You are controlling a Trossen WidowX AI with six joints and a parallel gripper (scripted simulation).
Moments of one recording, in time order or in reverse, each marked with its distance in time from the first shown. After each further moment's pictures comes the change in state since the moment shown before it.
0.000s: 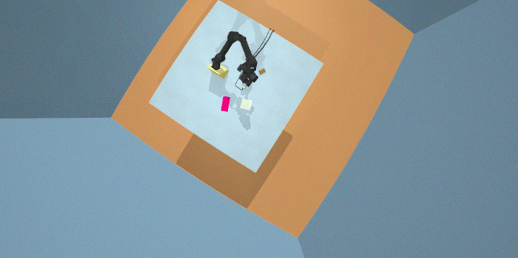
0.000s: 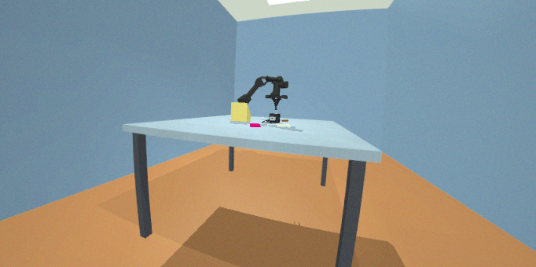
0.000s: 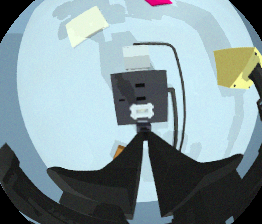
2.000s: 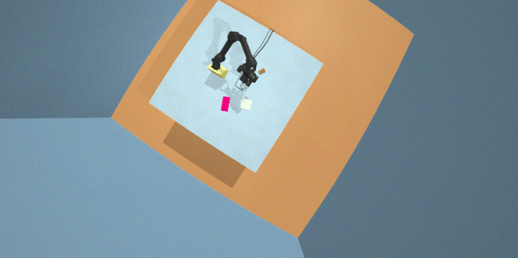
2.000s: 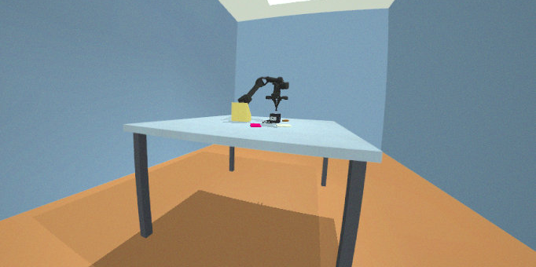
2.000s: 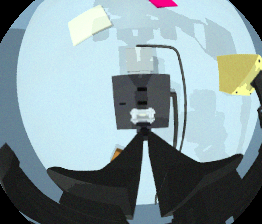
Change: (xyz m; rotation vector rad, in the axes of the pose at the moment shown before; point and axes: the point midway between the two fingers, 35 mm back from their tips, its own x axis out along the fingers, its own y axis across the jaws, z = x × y) arm 0.007 0.001 0.003 -0.042 -0.017 0.001
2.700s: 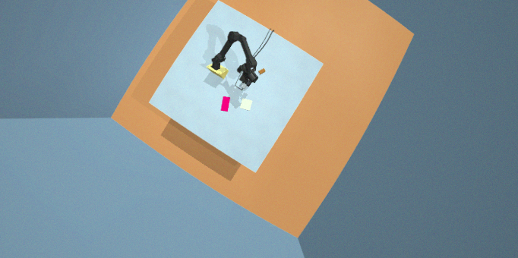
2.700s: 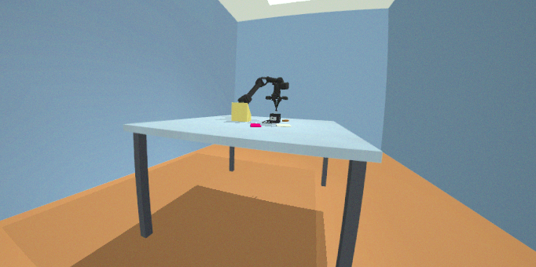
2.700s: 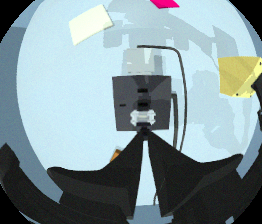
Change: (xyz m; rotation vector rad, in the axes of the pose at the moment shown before) arm 0.003 0.000 0.001 -0.015 -0.006 0.000
